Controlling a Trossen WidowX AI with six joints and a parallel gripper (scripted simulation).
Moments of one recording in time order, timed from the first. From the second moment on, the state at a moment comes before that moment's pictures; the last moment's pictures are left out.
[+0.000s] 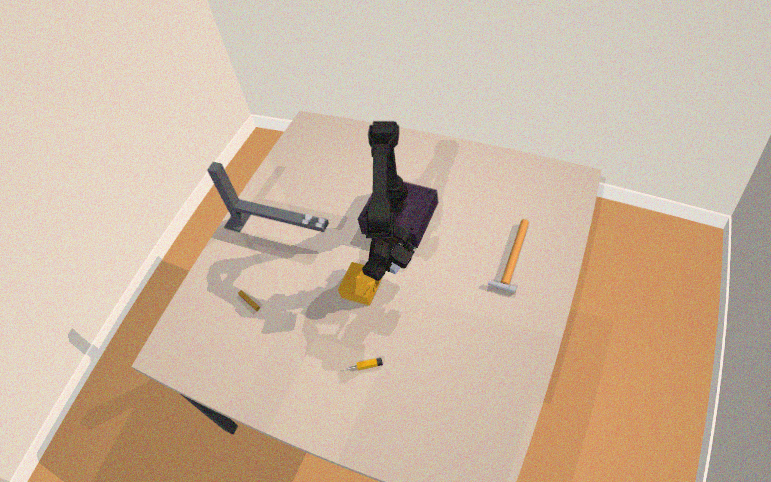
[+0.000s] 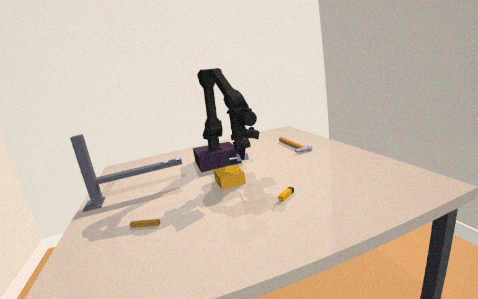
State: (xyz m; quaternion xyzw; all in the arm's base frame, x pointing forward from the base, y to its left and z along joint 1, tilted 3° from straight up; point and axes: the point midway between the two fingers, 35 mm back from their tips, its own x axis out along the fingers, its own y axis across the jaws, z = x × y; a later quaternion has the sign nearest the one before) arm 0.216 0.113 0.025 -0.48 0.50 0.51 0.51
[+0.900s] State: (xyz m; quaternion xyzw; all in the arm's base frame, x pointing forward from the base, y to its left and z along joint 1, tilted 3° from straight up) arm 0.244 0.133 0.048 -0.54 0.43 0.57 0.45
